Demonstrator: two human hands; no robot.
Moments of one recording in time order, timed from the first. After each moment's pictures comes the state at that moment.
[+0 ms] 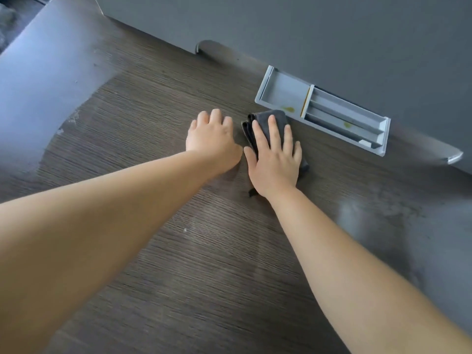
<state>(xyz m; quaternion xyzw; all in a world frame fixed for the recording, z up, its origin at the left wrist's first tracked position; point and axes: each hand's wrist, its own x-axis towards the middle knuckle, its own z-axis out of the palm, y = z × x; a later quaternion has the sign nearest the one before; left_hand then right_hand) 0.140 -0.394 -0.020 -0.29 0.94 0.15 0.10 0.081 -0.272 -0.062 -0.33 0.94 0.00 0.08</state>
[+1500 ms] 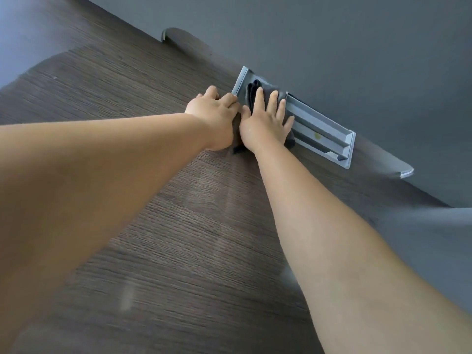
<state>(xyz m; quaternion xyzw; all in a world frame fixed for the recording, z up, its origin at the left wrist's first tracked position) 0.067 -0.408 -0.036 -0.16 0.97 0.12 0.10 -0.007 -0.325 -0.047 -0.19 0.97 0.01 0.18</state>
